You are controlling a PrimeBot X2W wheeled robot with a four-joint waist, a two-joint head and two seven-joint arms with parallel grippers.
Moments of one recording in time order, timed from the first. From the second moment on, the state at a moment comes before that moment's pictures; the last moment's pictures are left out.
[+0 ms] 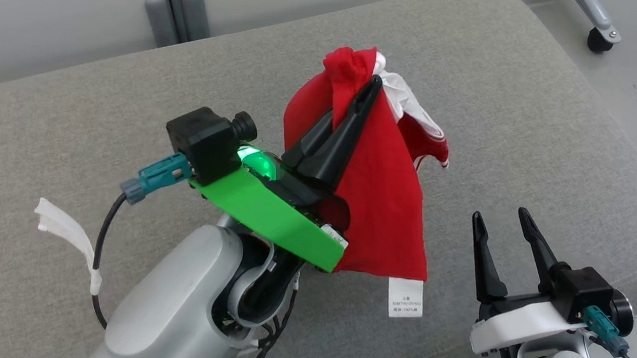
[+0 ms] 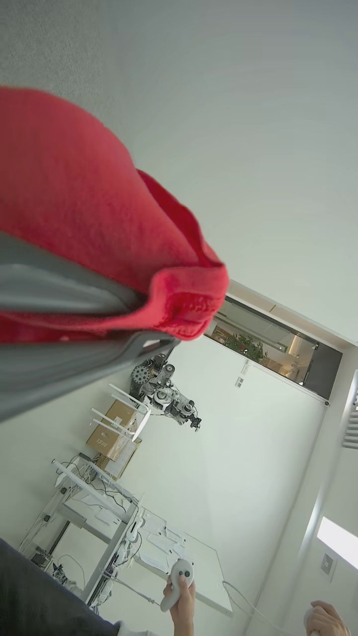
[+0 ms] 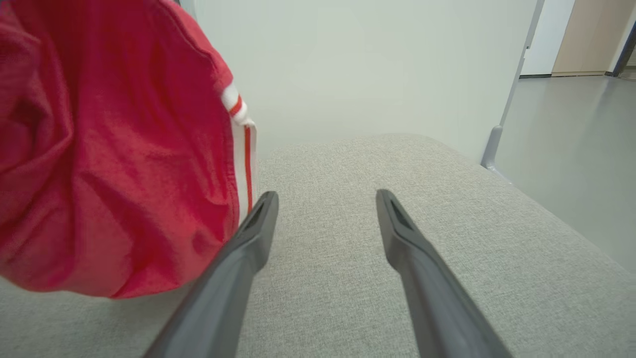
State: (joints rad) left arm -0.55 0.09 -0.65 -0.05 -0.89 -0.01 -0.11; right arm -0.11 -0.05 0.06 0.19 0.10 0.13 -0.26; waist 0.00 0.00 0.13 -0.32
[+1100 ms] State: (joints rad) left arm -0.26 0.37 -0.46 0.48 -0.95 0.03 -0.22; right arm -0.07 -0.05 0.04 0.19 0.07 0.13 -0.26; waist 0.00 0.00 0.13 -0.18
